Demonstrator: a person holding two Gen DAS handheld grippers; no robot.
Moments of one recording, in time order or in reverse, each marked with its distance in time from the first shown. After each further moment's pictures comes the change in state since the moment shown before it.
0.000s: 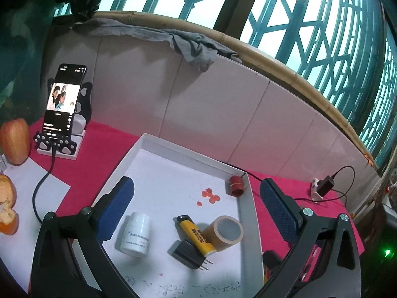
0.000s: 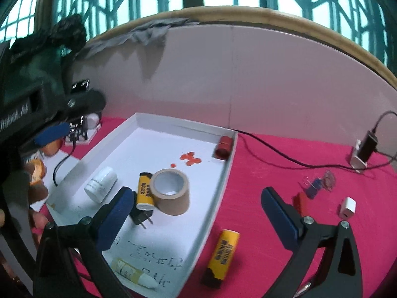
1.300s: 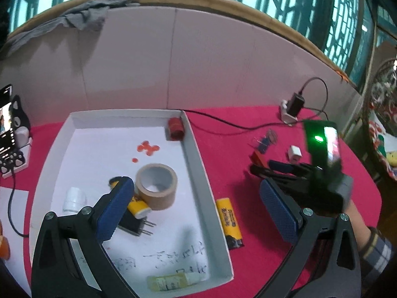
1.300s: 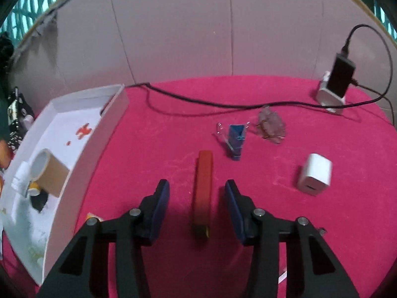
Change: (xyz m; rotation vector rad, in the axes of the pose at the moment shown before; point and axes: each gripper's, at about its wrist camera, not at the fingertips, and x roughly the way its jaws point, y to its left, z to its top) left arm 0.026 -0.097 -0.057 0.359 0.266 -0.154; right arm 0.061 -0.130 -0.036 0.180 0.218 -0.133
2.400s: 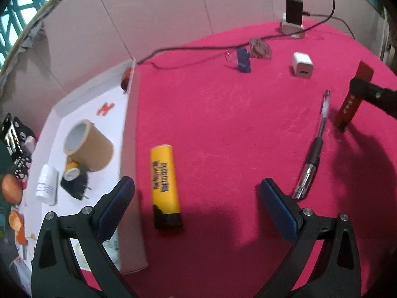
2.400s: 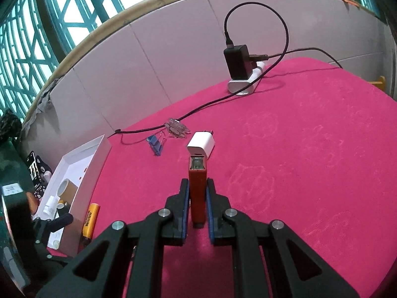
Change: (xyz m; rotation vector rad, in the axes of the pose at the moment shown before) left arm 0.091 -0.123 -0.059 0.228 0.263 0.313; right arm -0.101 -0.113 -0.073 0.311 -0.218 0.085
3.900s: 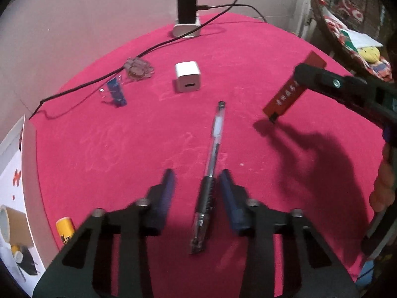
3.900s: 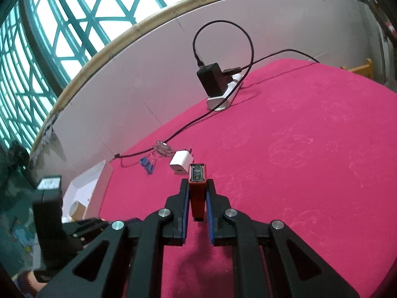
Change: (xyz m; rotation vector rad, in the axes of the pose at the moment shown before) left arm -0.013 -0.056 0.035 0.297 -0.033 -0.442; right arm -0.036 -0.039 0.002 0.150 -0.088 0.044
